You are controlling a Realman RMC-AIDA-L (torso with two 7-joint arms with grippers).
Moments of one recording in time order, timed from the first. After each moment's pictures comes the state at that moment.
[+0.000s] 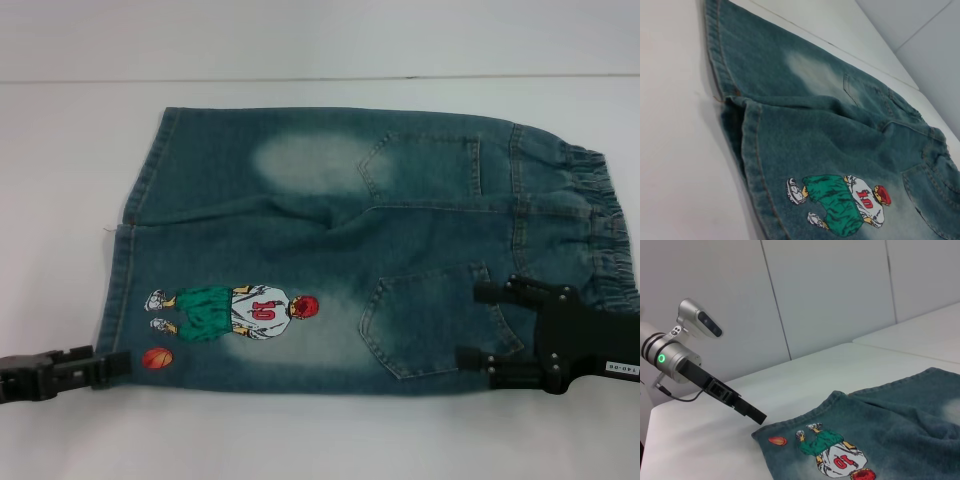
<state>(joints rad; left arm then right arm) -0.30 -2.09 0.40 0.82 2.31 1.67 -1.85 0.36 2.07 -0.70 -0.56 -1.96 -1.64 1.12</state>
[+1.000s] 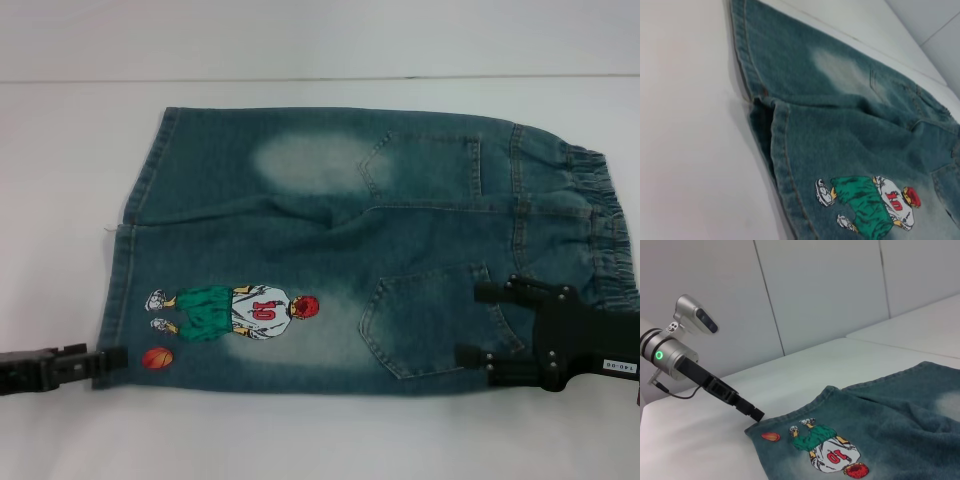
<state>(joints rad) -0.32 -2.11 0.39 0.85 2.35 1.61 -1.89 0.37 2.07 -0.71 -0.56 -1.96 -1.61 1.13</state>
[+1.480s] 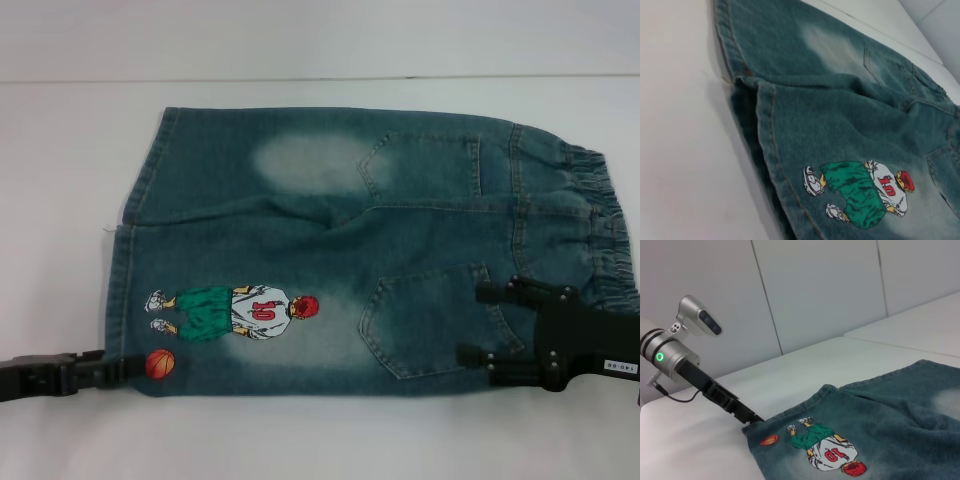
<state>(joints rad) -0.34 -2.12 0.44 0.85 2.38 1.60 -1.92 0.36 2.07 -0.71 -0.56 -1.96 -1.61 1.14</state>
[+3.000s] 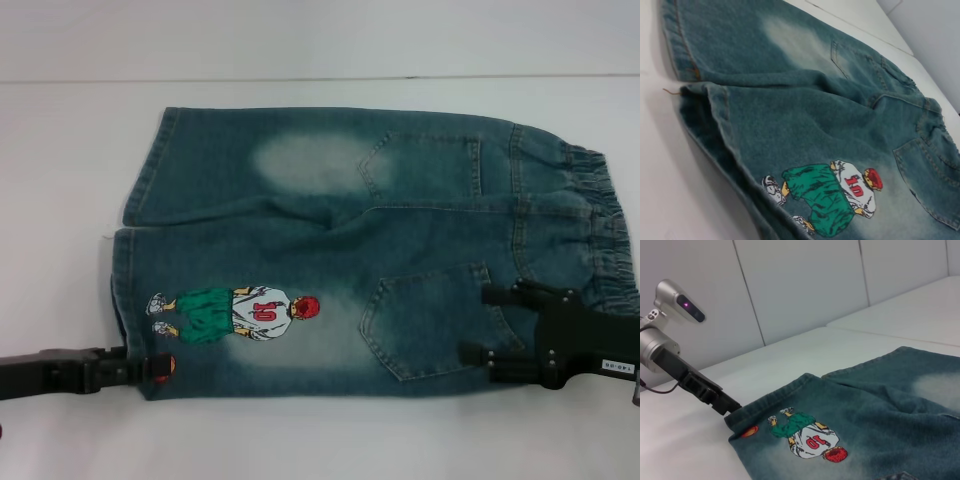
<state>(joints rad) -0.36 -2.14 0.45 0.86 2.38 1.65 -1.92 0.36 2.07 -0.71 -0.54 -1.96 -1.55 1.14</state>
